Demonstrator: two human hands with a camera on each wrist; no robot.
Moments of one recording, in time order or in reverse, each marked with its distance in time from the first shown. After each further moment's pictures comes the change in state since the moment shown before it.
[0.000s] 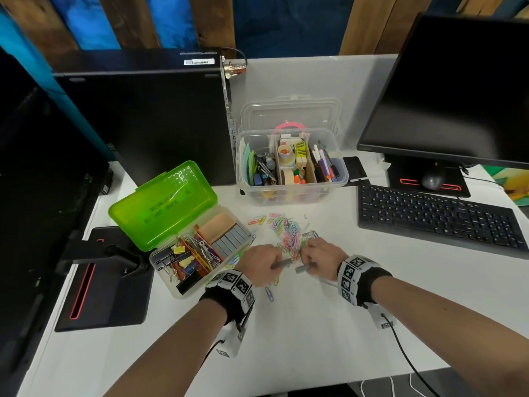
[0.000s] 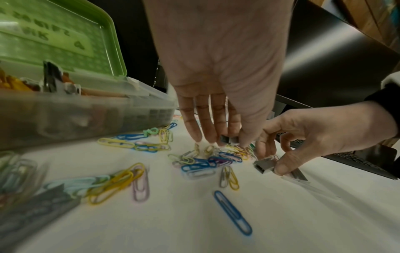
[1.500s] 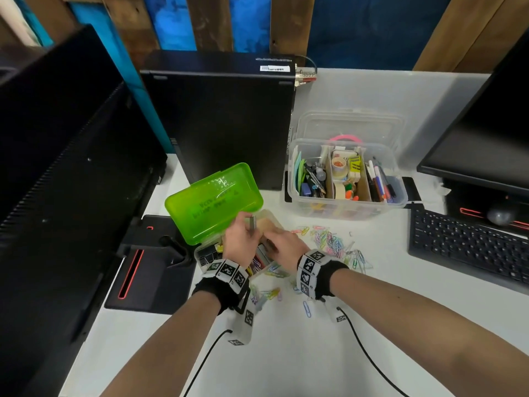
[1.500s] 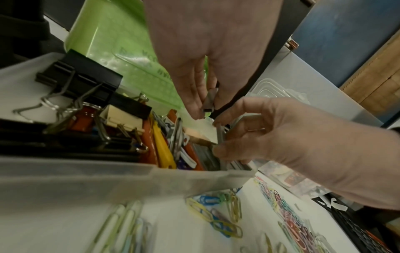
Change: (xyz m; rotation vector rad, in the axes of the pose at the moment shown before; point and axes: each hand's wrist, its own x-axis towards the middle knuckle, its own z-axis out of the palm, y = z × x) left_hand -0.032 -0.086 -0.059 -0.476 0.624 -0.561; right_hand 0.100 -0.151 -0.025 0.165 0.165 -0.209
